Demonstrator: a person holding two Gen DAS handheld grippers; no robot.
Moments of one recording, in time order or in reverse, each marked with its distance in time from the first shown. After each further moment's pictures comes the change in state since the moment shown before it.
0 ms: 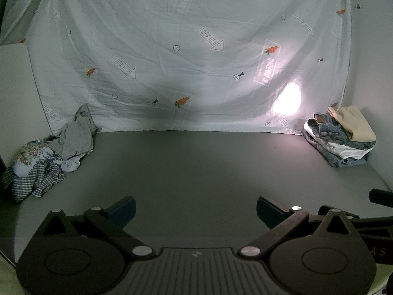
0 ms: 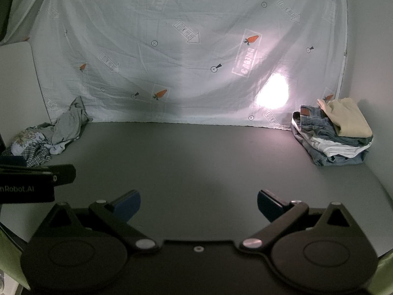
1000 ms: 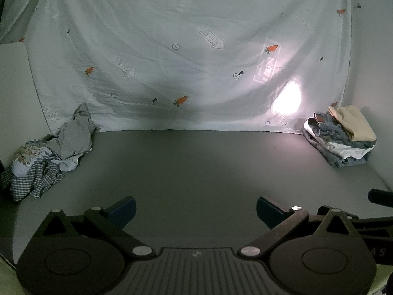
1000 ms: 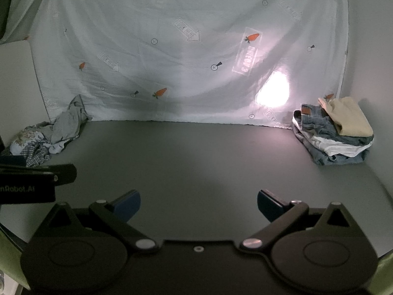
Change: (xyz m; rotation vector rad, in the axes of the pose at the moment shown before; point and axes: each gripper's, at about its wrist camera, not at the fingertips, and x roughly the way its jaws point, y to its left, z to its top) left arm 0.004 -0.001 0.001 -0.006 0.006 0.002; right arm 0.003 0.002 -0.003 -0.004 0.003 0.001
